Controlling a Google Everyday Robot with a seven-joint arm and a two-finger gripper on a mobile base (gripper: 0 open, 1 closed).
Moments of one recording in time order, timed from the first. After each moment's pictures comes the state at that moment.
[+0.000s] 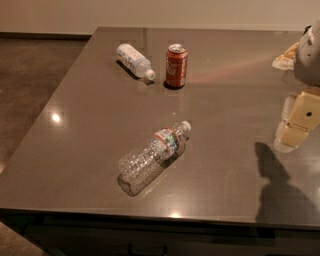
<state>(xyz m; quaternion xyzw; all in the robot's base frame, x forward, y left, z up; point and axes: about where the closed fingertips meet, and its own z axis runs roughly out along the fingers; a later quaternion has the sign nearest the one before) 0.438 -0.217 0.976 -0.60 0.78 -0.03 0.16</state>
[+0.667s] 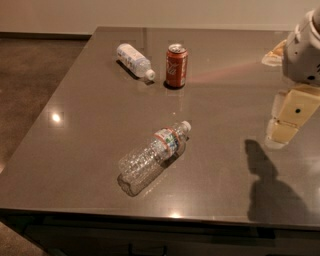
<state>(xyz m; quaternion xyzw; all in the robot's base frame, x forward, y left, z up) 0.446 -0.203 0.978 -0.62 0.77 -0.04 0.16</state>
